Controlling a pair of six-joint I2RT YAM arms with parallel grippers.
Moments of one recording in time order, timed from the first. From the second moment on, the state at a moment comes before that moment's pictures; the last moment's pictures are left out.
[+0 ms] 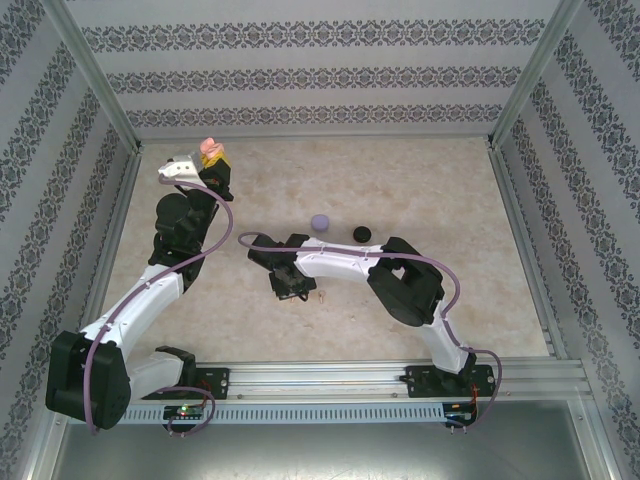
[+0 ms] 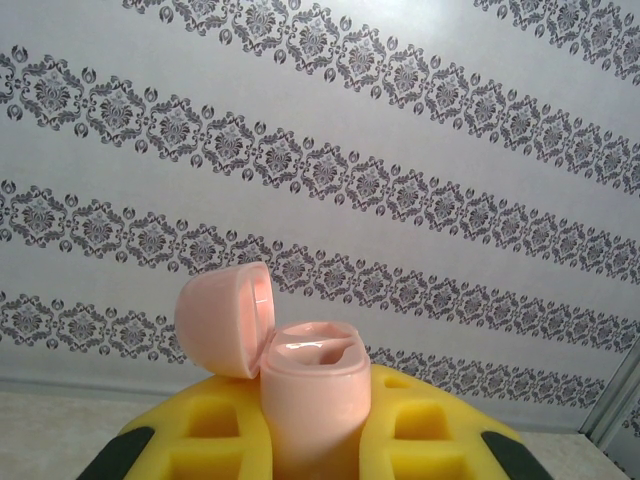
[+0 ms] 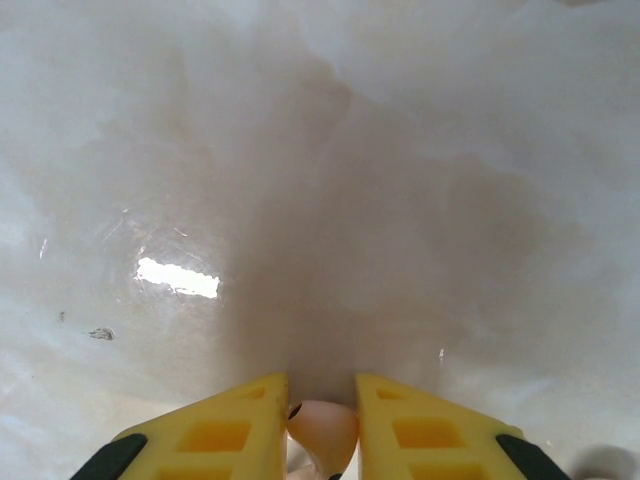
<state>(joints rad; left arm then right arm) -0.22 1.15 0.71 0.62 -0.09 -0.30 1.03 2.14 1.58 -0.88 0.05 0.78</state>
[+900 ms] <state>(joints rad) -0.22 1.19 0.71 0.60 0.02 -0.31 0.89 1.82 1.41 -0.83 0.17 0.68</state>
